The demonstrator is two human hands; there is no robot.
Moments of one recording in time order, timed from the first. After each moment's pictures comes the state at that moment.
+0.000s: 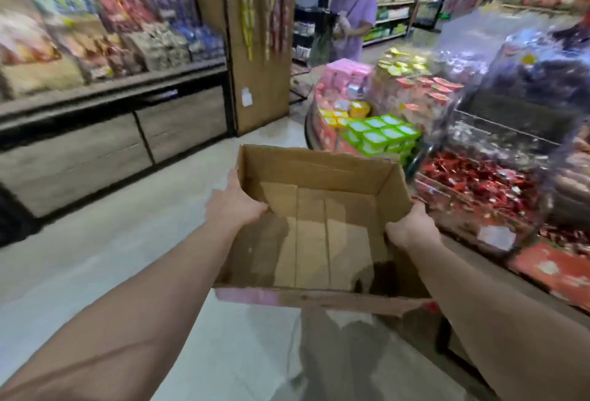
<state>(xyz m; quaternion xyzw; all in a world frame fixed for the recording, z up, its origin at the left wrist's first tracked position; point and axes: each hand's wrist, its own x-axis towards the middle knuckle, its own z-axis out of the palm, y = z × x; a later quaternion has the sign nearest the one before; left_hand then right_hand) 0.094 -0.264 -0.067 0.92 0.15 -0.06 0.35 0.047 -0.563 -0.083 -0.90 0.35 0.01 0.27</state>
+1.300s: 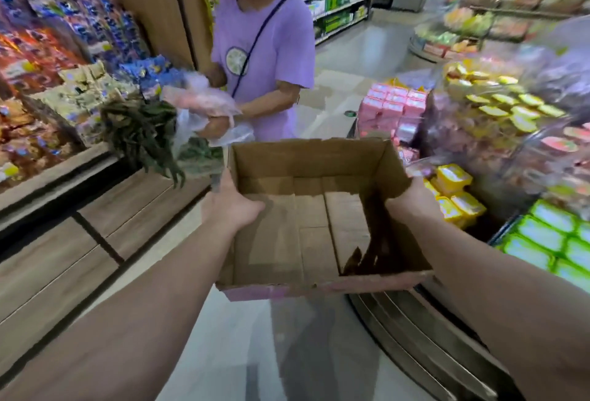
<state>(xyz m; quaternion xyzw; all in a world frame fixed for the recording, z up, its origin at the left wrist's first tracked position) 0.744 -0.121 -0.068 0.95 0.06 -0.07 0.29 0.666 -0.421 -0.080 -0.87 0.39 -0.07 0.27</state>
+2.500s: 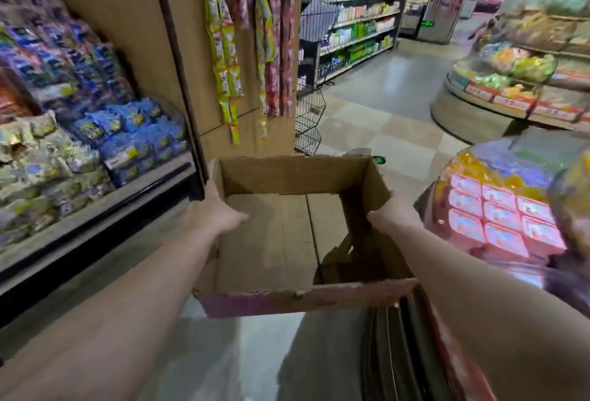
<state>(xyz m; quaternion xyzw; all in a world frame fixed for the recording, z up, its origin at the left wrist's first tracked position) 1.262 -0.165 -0.098 0.94 0.12 -0.10 0.30 1.185 -0.476 -0.085 -0.90 0.32 -0.02 0.30</state>
